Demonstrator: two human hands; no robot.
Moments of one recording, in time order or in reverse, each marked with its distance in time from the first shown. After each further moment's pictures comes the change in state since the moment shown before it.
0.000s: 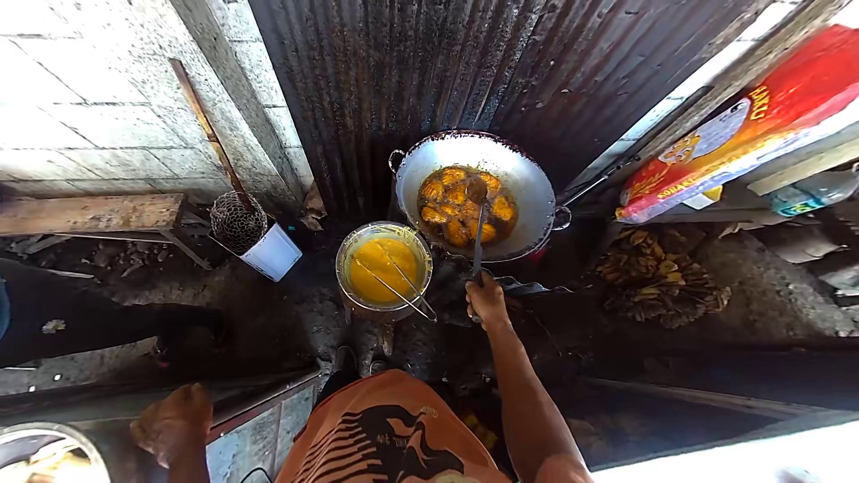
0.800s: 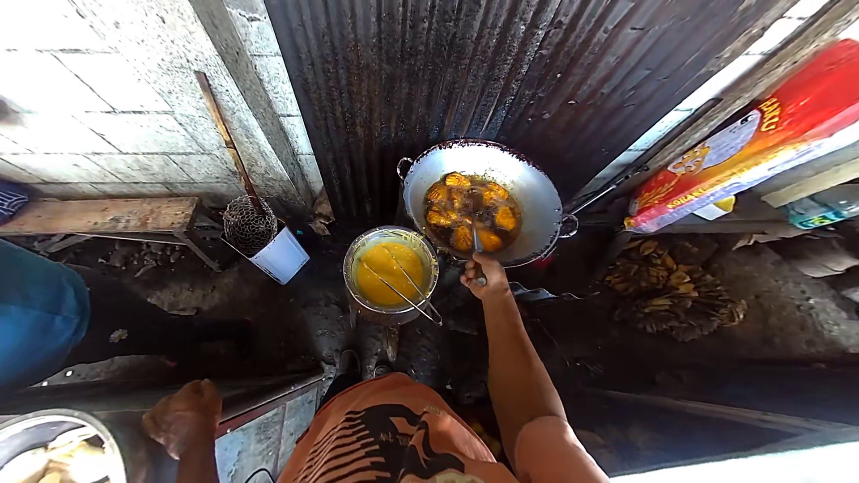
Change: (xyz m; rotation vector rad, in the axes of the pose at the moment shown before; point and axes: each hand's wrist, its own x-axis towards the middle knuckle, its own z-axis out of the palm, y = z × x) left_hand 0.001 0.004 -0.001 0.043 -0.004 -0.015; right_hand 0.059 -0.035 0.013 0.792 -0.085 0.185
